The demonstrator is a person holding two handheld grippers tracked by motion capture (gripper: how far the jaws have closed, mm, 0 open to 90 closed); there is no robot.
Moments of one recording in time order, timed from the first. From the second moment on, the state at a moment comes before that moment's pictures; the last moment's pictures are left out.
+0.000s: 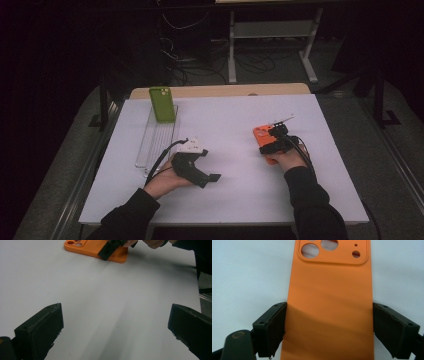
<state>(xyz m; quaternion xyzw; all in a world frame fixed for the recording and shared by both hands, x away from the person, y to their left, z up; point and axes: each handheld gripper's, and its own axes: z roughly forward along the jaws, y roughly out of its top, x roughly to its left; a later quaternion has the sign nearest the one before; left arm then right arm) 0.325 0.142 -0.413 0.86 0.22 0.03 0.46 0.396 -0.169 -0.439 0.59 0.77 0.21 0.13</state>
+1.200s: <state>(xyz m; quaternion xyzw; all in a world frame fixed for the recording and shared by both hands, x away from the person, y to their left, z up) 0.354 0.135 -0.379 0.89 0.15 0.03 0.42 0.380 -0.195 -0.384 0.38 0.87 0.29 0.12</state>
